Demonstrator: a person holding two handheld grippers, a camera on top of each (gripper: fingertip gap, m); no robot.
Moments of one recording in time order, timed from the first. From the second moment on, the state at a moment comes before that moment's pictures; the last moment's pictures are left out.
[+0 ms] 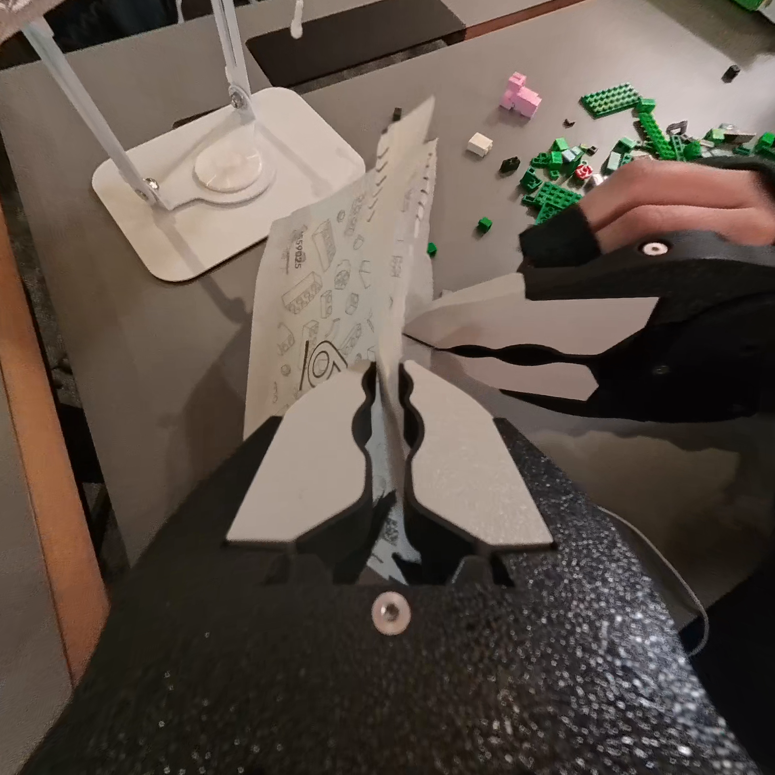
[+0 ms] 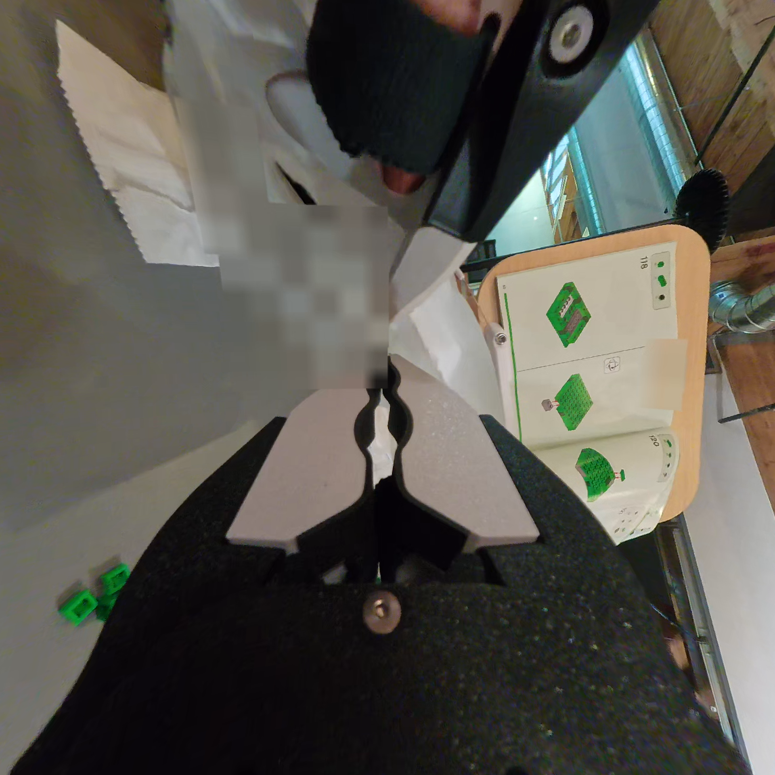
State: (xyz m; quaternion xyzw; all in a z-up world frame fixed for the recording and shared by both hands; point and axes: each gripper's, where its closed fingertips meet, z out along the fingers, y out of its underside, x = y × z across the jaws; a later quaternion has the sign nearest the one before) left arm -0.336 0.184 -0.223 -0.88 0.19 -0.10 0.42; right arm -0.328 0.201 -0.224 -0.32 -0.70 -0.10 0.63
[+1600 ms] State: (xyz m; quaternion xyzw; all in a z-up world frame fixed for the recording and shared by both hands) left arm -0.344 0.222 -0.229 -0.92 0.34 -0.04 0.22; right arm -0.203 0.210 -0.299 -0.66 -0.61 0.28 0.34
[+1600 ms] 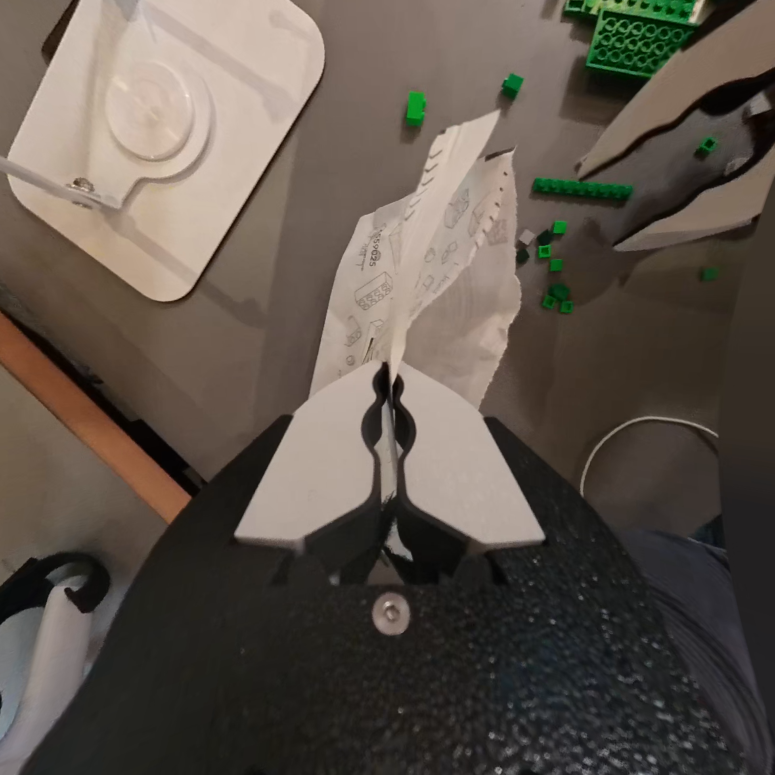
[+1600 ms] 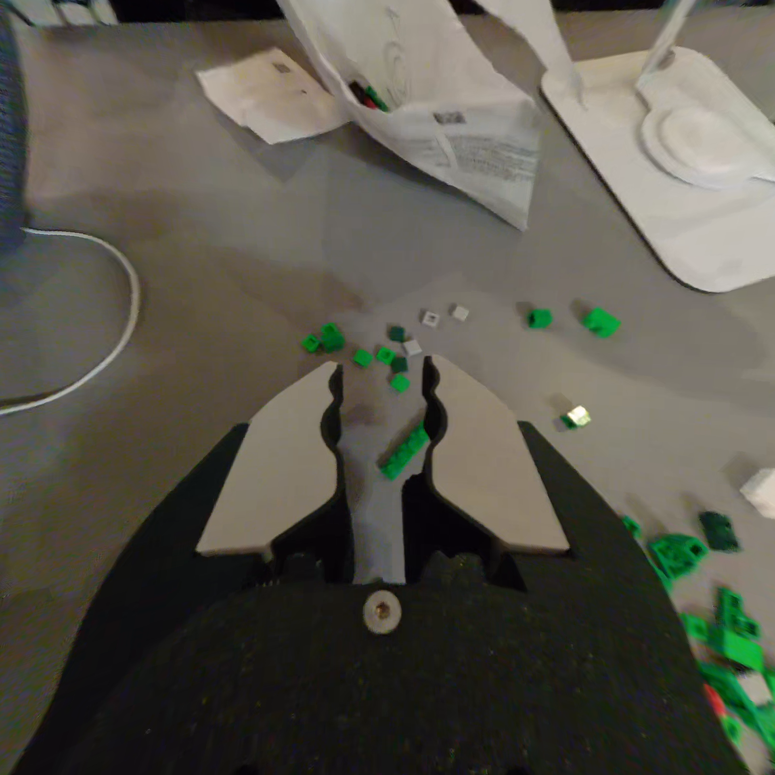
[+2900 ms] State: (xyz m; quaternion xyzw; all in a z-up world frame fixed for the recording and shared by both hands) left arm -0.336 0.218 -0.231 -0.91 0.35 -0.07 0.22; right arm -0.234 0.178 -0.332 -0.53 -0.77 0.28 0.21
